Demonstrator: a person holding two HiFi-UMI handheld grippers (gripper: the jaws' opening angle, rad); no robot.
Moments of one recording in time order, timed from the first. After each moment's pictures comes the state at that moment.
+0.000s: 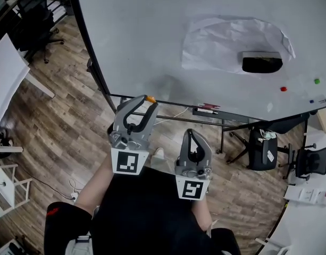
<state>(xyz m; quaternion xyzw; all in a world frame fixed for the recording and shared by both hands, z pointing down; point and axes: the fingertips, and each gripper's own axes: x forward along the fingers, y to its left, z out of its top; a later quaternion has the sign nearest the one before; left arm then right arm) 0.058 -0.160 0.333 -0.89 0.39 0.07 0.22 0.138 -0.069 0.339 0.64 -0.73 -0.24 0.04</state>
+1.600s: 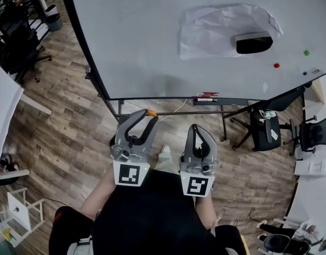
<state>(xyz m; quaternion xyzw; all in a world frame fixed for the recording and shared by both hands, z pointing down) 0.030 -0.116 0.344 -0.92 0.31 0.08 0.21 0.113 -0.052 0.329 0.69 -0.67 -0.25 0.06</state>
